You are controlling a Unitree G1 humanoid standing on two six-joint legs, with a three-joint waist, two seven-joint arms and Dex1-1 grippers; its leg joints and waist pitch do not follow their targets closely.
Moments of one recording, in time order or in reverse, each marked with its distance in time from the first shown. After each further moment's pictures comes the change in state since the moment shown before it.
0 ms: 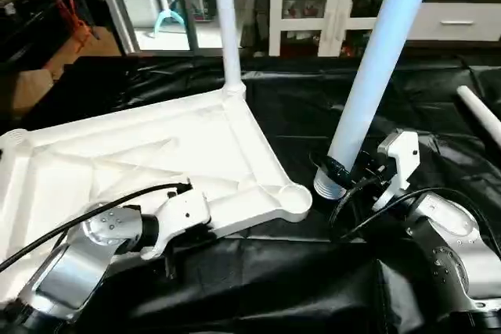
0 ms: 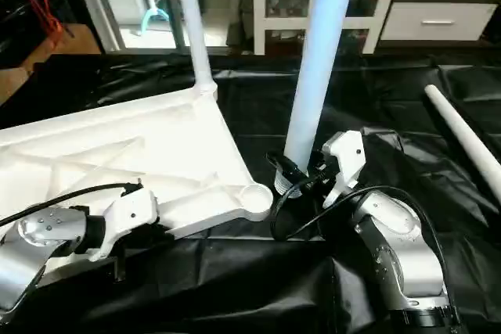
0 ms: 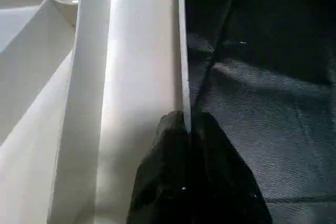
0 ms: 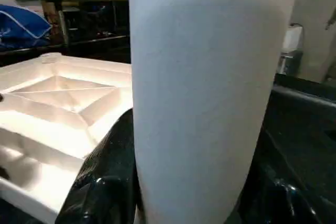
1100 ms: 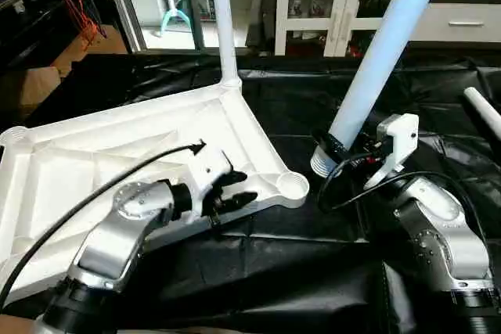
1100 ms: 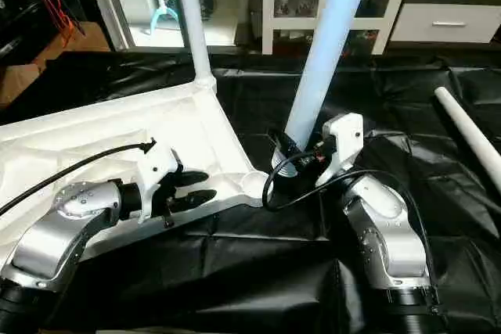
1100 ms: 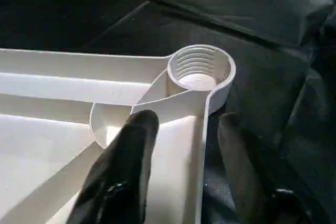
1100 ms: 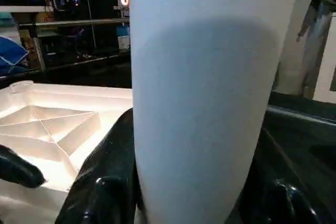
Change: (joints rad) left arm -0.101 -0.221 0.054 0.043 -0.162 0.035 0.167; right arm -0.094 0.065 -0.027 0.080 -0.008 -0.022 -0.089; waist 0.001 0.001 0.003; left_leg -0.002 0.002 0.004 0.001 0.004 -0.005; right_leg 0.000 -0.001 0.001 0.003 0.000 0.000
